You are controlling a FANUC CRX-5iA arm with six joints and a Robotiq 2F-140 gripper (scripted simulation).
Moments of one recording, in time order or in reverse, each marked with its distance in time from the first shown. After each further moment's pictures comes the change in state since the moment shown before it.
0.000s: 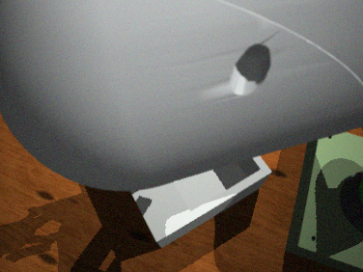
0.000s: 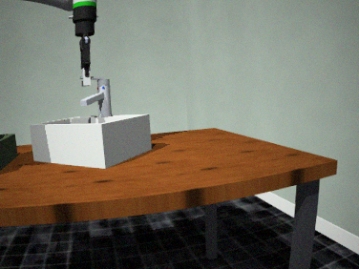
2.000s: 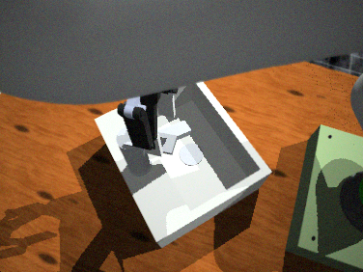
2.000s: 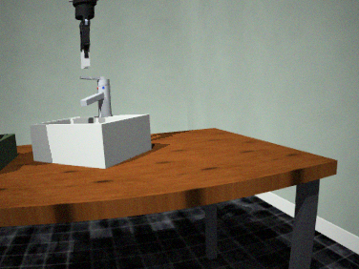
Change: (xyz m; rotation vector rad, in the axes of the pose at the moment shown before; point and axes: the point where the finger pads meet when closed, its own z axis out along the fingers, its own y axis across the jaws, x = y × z) arm 0.000 0.000 -0.069 0.000 0.000 0.000
